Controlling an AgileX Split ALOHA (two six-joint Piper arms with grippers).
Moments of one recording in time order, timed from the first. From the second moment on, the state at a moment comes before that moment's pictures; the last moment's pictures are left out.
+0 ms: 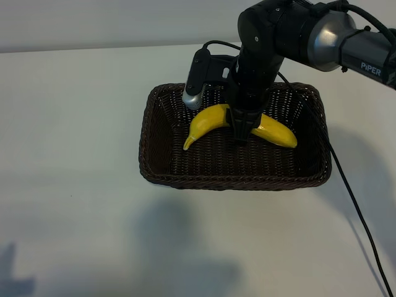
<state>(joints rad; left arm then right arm) -0.02 -0.01 -0.50 -0.01 1.05 -0.01 0.60 2.10 -1.64 0.03 0.95 -0.78</state>
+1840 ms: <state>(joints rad) -0.02 -0.01 -0.50 -0.01 1.05 -0.01 0.33 2.04 -1.87 0.13 1.21 -0.08</state>
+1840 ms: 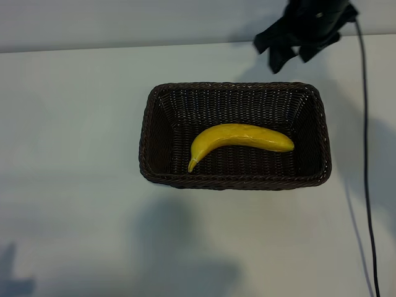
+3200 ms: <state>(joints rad) -0.02 -0.01 -0.50 -0.01 1.05 -0.01 -0.19 1.73 -1.49 0.05 1.21 -0.12</state>
